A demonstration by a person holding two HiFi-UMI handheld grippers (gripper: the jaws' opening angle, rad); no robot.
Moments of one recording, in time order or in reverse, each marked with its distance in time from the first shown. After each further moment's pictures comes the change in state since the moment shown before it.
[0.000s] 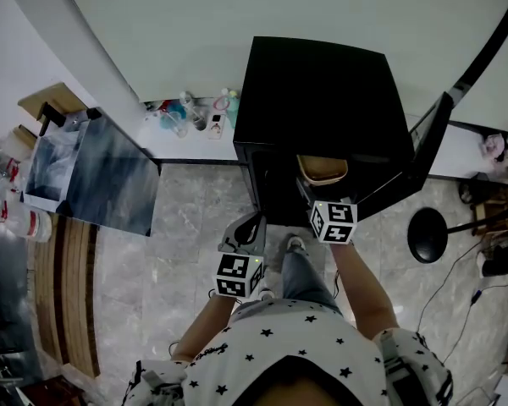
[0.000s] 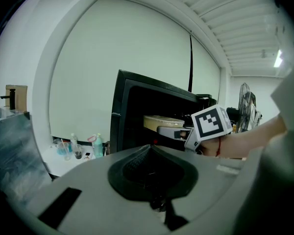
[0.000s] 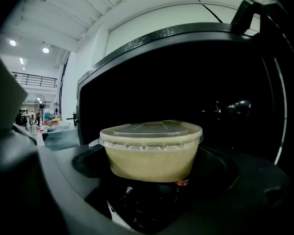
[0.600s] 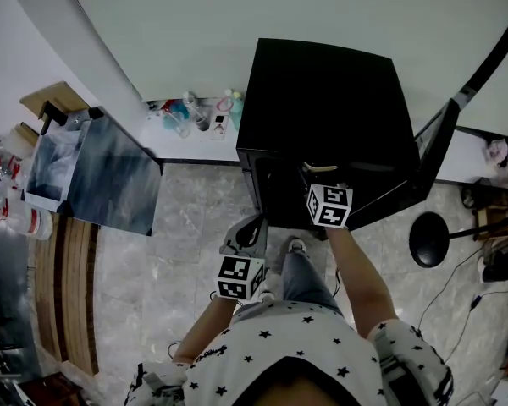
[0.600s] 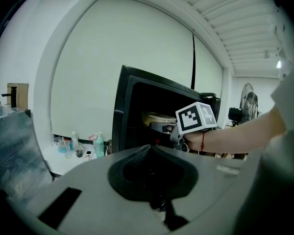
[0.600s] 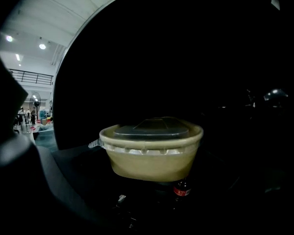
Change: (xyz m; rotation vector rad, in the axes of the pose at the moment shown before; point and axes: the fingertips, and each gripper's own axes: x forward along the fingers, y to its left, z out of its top) left arm 0.009 0.009 -0.003 -0.014 0.007 0.016; right arm 0.056 -0.009 0.005 -0.006 0.012 -0.039
